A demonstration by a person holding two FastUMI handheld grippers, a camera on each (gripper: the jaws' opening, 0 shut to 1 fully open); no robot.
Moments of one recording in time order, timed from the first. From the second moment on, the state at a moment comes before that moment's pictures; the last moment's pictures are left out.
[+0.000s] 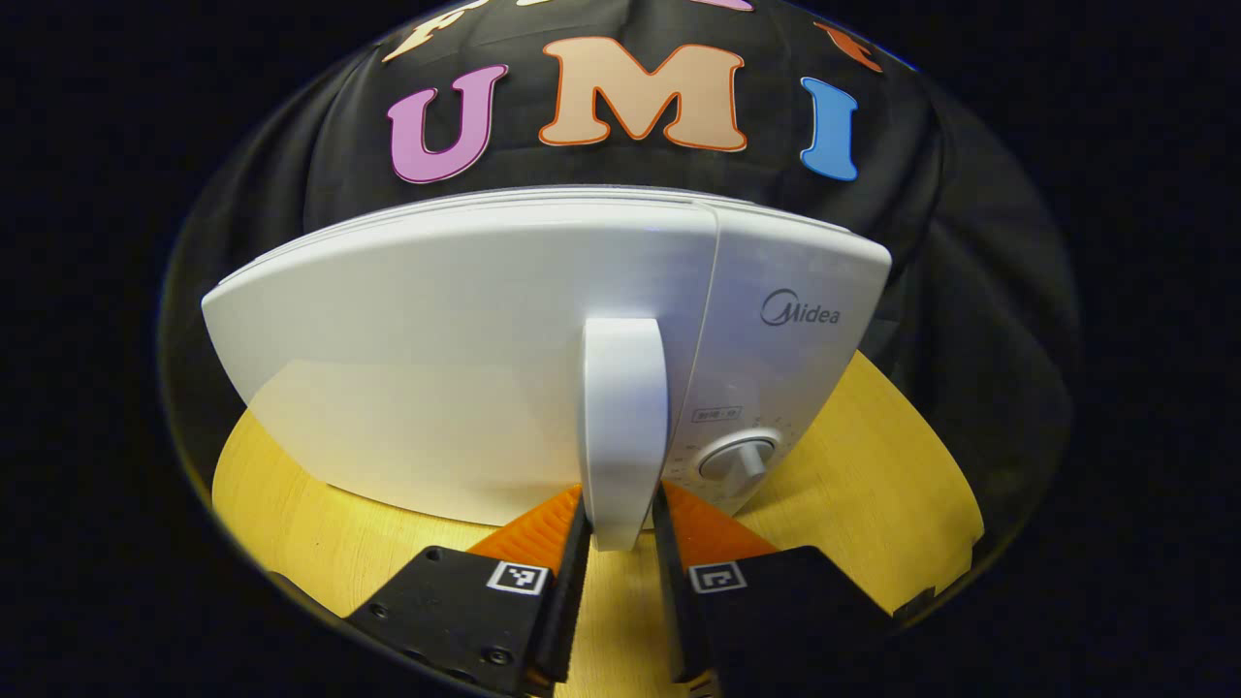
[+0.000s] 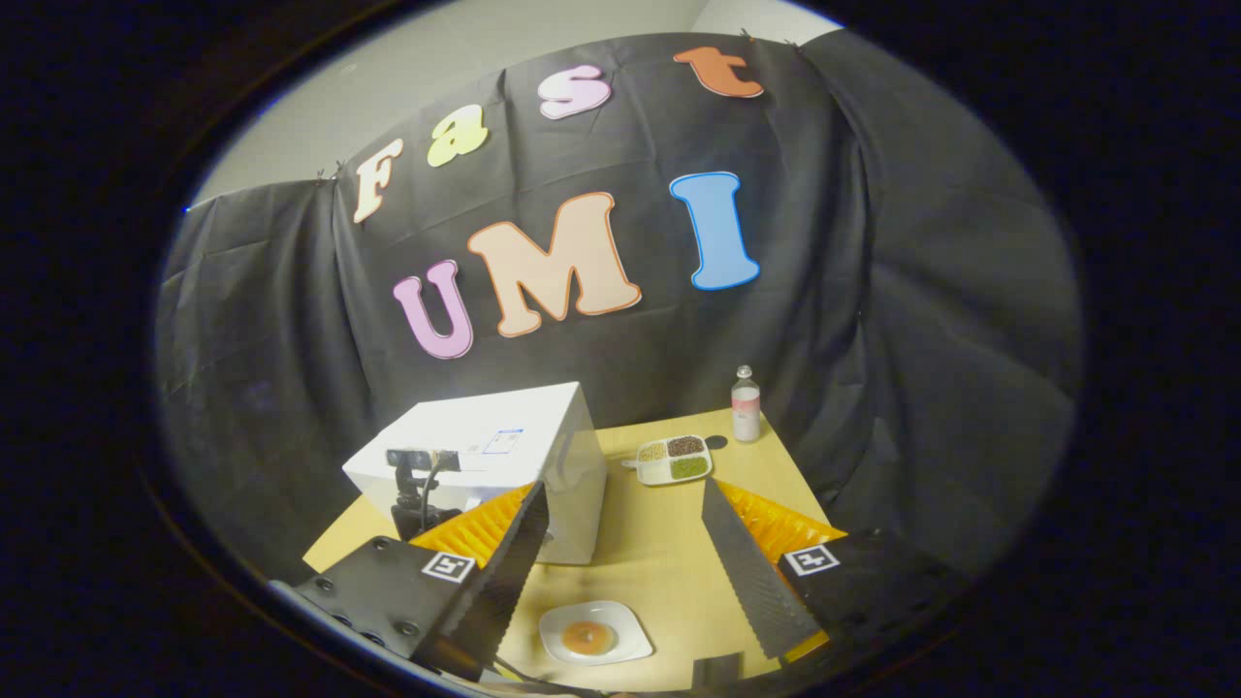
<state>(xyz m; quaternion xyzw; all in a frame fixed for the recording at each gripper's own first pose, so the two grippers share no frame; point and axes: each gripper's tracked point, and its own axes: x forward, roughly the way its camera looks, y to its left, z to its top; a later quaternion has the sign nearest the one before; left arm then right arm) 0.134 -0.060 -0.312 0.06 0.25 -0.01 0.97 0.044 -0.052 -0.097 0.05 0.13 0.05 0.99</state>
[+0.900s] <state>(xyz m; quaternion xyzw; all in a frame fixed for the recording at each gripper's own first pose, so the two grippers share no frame) 0.131 -0.060 -0.312 0.05 0.24 0.00 0.97 0.026 -0.032 -0.120 0.05 0.15 0.08 0.98</state>
